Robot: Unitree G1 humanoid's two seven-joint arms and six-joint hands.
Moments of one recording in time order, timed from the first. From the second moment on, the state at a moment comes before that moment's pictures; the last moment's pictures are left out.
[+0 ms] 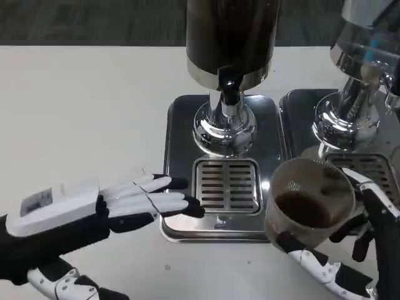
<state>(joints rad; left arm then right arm) -0.09 0.77 -0.04 0.43 -0.34 -1.24 -1.03 0.59 -0.13 0.17 -0.28 -0.67 -0.40 -0.54</state>
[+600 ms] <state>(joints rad) -0.07 0.83 -0.09 0.41 -0.37 -1.31 -0.99 0.62 -0.13 0.16 -0.31 -0.67 -0.42 -0.53</state>
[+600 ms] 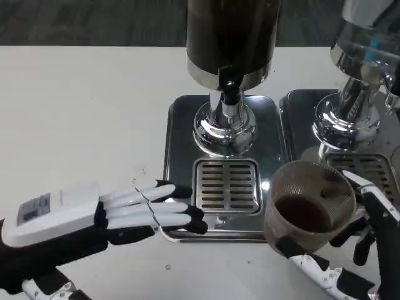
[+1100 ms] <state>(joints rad) -0.06 0.85 -0.10 0.41 -0.38 -1.32 -0.96 0.63 -0.13 0.15 -0.32 -0.67 -0.43 -0.52</state>
